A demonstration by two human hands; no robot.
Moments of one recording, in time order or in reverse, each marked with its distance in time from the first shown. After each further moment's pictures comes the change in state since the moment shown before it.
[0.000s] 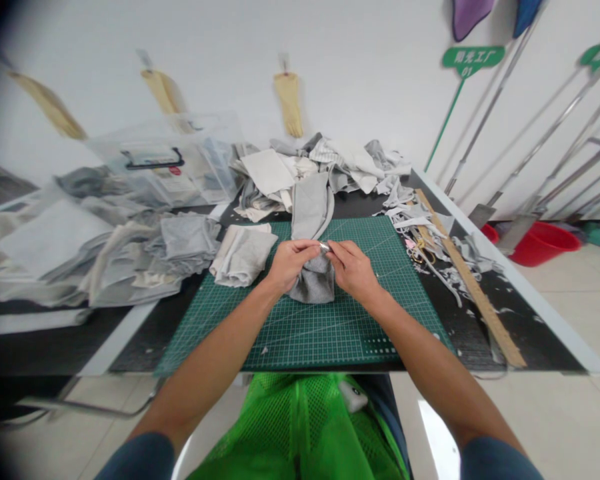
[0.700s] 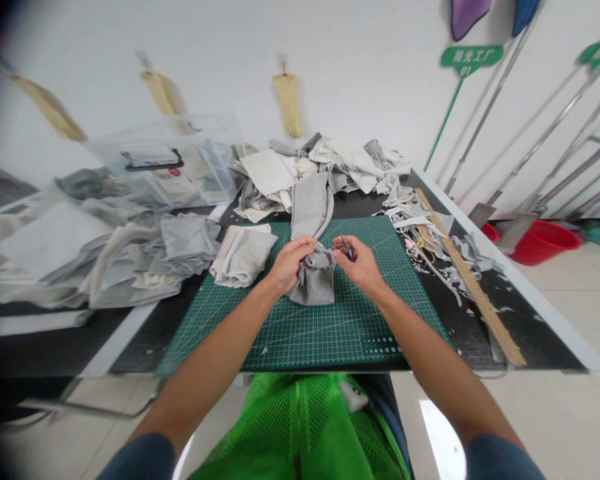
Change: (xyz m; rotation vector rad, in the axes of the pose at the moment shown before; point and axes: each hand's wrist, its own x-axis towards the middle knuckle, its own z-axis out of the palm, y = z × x) left_hand -0.001 0.004 0.004 -0.184 -0.007 -0.134; right_hand 0.004 0.008 -0.007 0.565 -0.078 0.519
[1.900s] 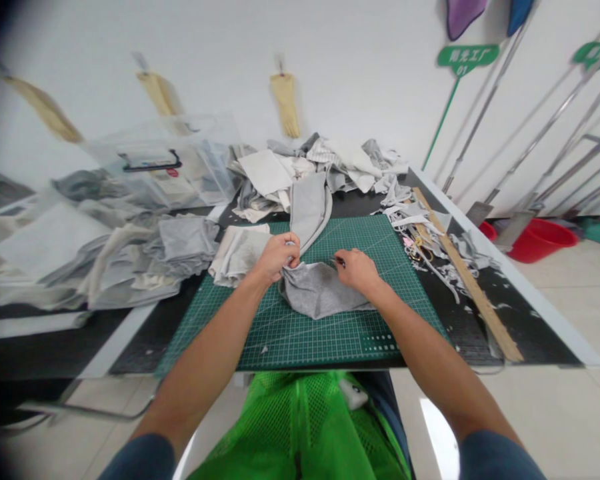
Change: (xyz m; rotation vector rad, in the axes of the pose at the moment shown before) left_hand 0.012 0.012 -0.035 0.286 0.065 -0.069; right_hand 0.003 0.034 -0.003 -0.918 -0.237 0.016
